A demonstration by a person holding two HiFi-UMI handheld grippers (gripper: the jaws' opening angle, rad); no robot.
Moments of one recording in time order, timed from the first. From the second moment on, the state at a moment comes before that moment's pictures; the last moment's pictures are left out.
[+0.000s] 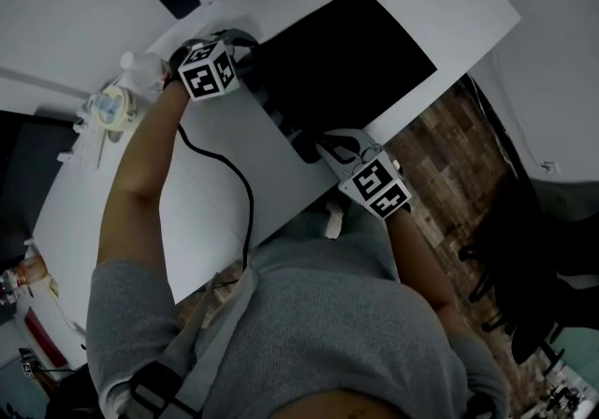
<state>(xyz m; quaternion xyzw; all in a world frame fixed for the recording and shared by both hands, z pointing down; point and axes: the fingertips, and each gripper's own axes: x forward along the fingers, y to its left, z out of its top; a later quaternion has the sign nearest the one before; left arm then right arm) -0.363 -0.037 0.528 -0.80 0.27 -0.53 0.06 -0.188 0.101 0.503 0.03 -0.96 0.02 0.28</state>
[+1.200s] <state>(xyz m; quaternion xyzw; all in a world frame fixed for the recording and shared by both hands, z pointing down) -0.303 -0.034 0.422 -0.80 0.54 -0.26 0.07 -0.154 0.028 0.430 0.20 -0.97 0.05 0.11</state>
